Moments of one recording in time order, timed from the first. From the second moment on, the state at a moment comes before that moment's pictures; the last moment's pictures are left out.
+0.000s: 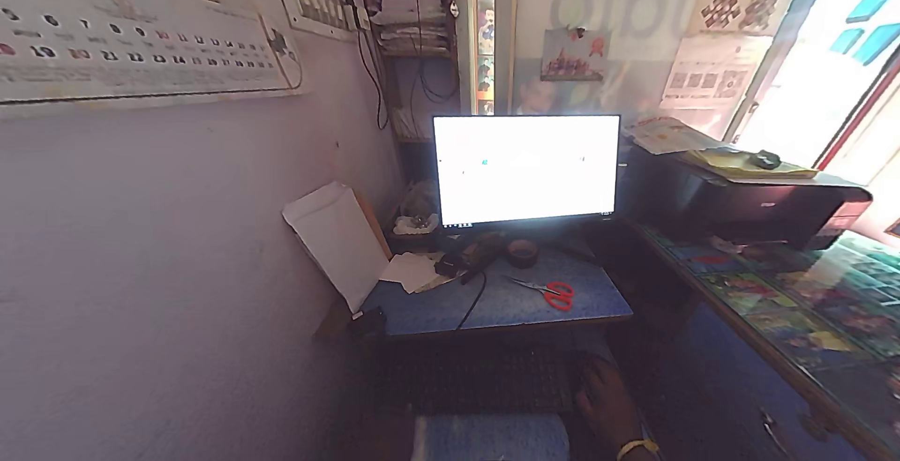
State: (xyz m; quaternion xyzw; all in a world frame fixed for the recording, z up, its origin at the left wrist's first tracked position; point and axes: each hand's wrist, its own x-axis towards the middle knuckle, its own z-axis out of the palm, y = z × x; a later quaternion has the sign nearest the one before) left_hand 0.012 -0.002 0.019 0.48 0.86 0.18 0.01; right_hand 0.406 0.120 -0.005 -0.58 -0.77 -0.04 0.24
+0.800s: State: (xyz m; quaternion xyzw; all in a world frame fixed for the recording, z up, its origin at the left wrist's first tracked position) left_hand 0.146 0.044 0.015 0.73 0.62 0.24 0.15; right_hand 0.401 0.109 0.020 -0.62 -0.76 0.05 0.19
